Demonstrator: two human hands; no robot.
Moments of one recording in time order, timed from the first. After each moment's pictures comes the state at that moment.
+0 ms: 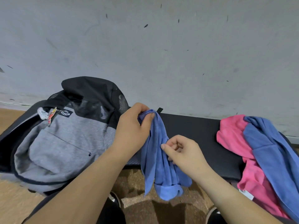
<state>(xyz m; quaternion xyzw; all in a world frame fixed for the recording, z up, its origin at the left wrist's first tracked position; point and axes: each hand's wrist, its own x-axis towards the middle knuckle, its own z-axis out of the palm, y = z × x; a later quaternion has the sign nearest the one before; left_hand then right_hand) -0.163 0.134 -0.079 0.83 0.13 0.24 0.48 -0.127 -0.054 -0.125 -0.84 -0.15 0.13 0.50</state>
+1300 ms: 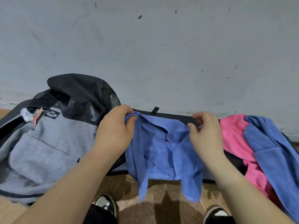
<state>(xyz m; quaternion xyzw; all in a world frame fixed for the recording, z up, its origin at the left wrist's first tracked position) -0.152 0.165 -0.095 0.90 0.17 0.21 0.34 -0.052 -0.073 -0.125 -0.90 -0.09 -0.11 0.41</state>
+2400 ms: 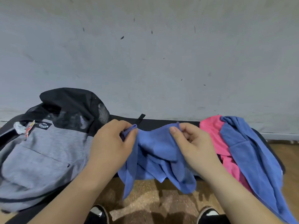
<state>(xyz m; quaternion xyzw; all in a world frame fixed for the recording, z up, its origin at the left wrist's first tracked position) -0.187 0.106 -0.067 0.91 0.14 0.23 0.31 -0.116 -0.116 -0.075 -0.78 -0.19 0.02 0.60</state>
